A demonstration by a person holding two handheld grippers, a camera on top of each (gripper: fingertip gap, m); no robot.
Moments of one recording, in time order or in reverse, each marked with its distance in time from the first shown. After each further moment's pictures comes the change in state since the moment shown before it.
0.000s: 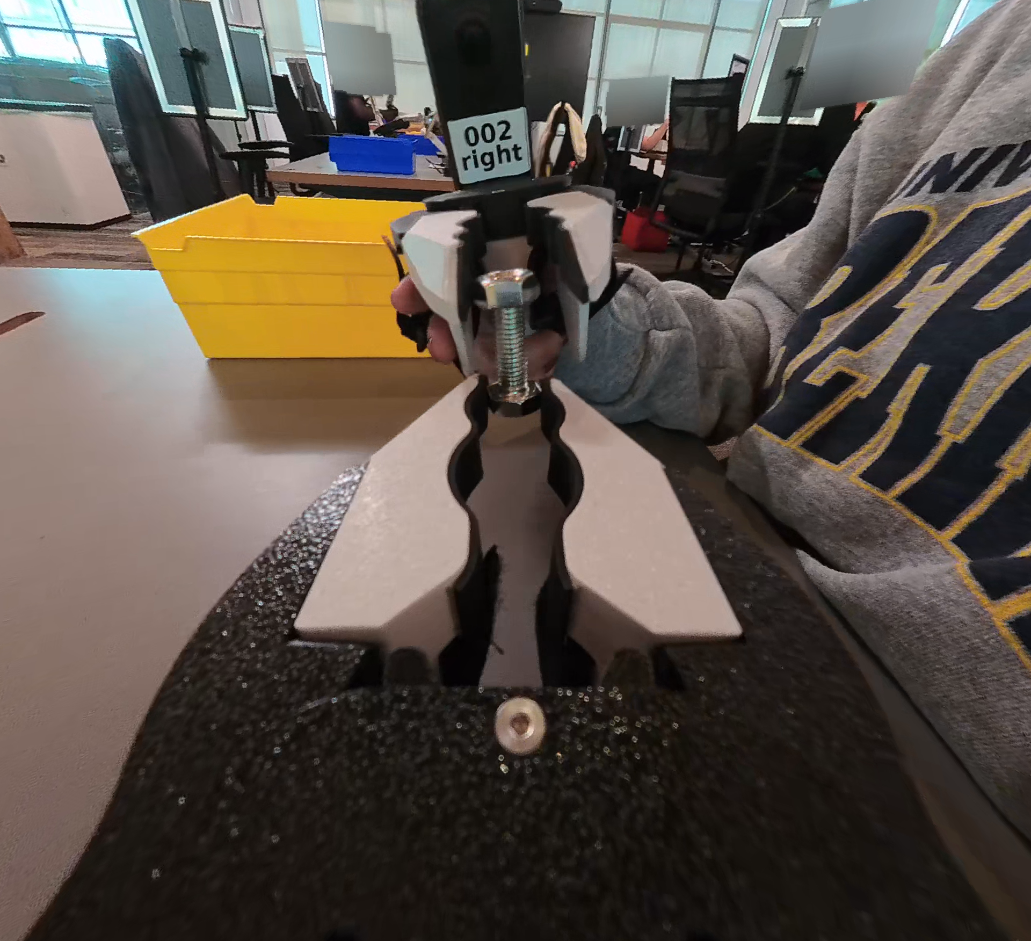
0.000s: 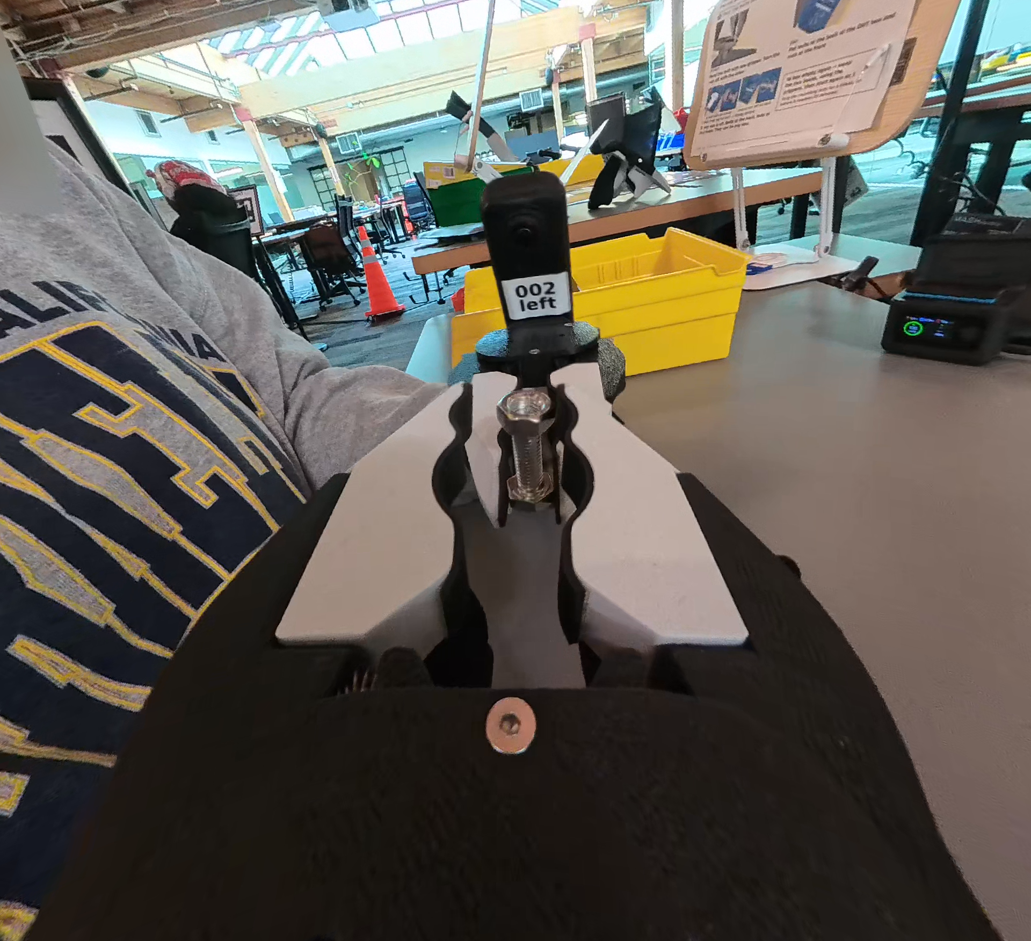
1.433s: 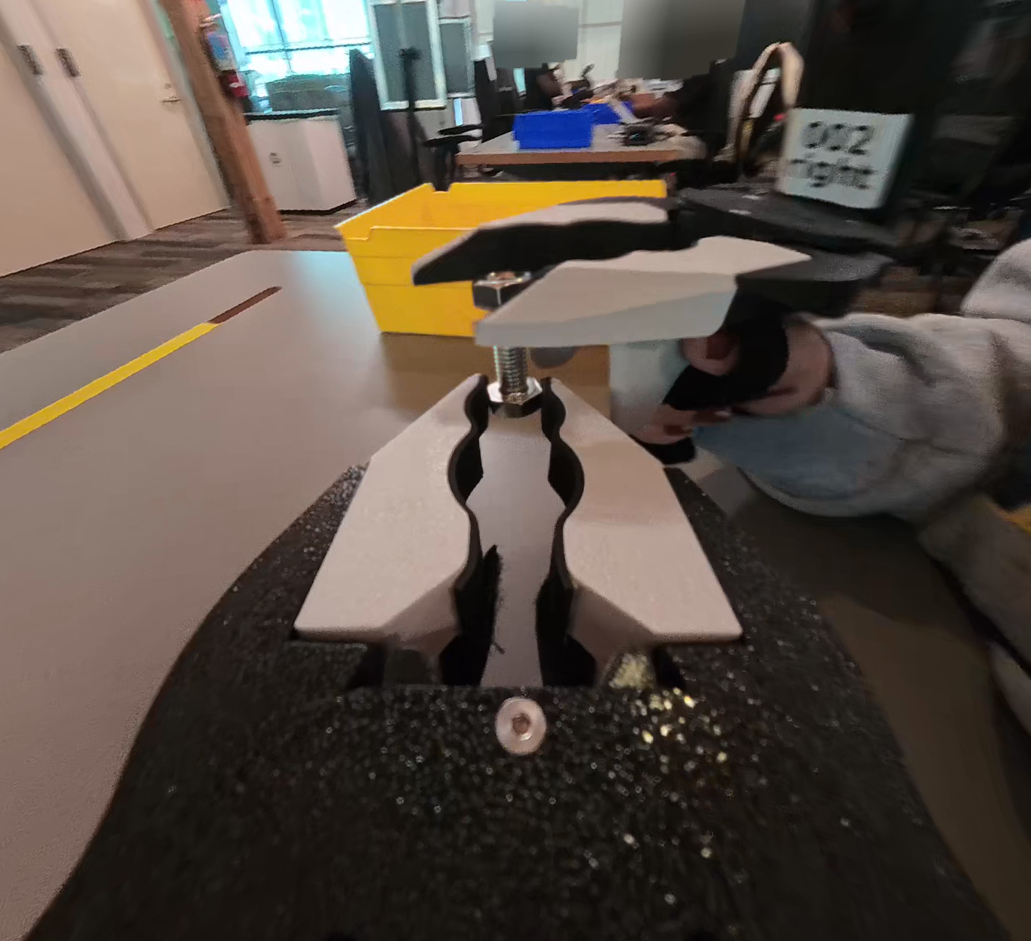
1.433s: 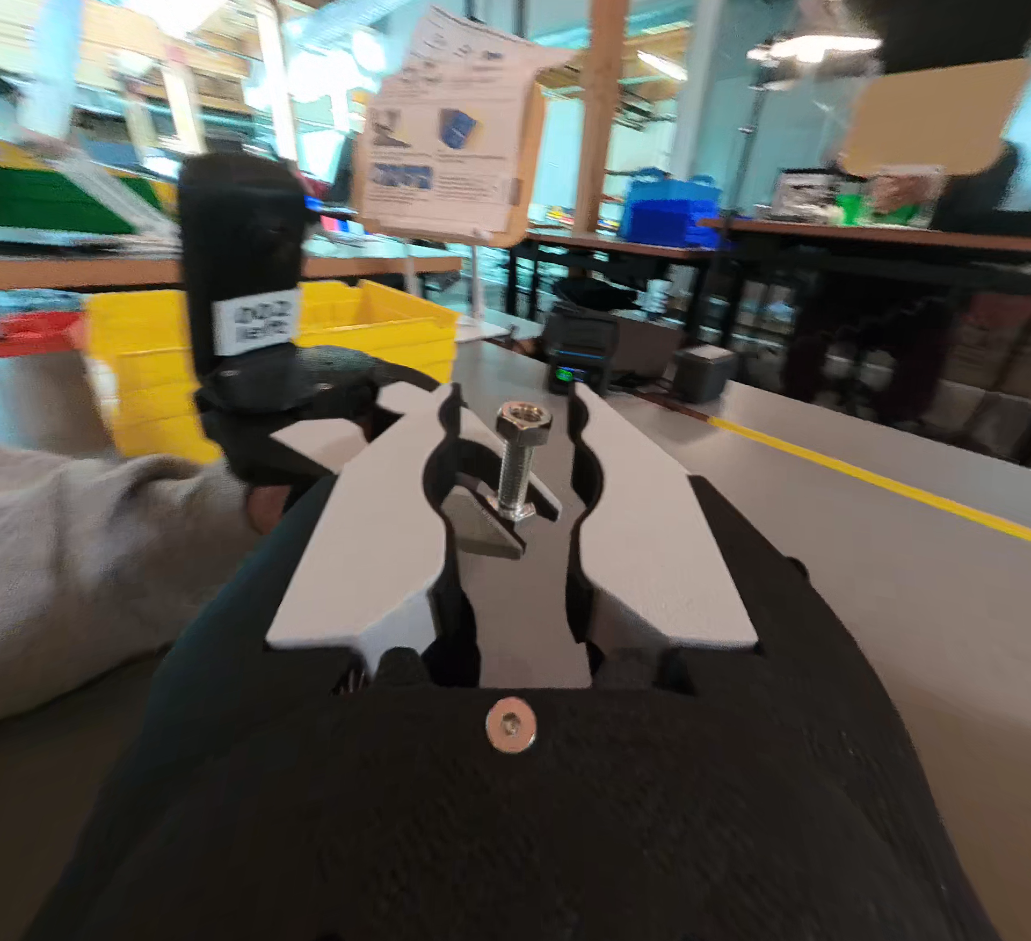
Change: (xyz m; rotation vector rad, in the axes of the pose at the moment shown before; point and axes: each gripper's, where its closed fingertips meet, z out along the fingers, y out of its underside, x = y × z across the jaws) left arm -0.036 -0.002 -0.003 -0.051 -0.349 0.086; right arm 0.043 -0.011 0.003 0.114 0.711 -0.311
